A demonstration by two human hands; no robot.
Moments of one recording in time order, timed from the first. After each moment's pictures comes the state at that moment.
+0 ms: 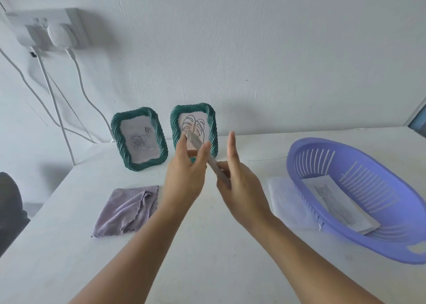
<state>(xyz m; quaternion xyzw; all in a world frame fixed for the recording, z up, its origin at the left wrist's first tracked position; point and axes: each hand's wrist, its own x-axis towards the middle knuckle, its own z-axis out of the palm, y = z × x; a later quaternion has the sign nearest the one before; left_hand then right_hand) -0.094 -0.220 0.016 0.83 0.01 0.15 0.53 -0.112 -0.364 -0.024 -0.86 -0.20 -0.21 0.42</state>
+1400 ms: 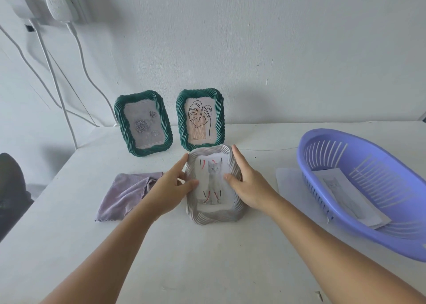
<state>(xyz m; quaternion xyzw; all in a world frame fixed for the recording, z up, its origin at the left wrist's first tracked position) -0.090 -0.139 -0.060 0.89 -0.01 -0.07 0.45 -0.078 -0.383 -0.065 -0.88 -0.10 0.08 0.46</state>
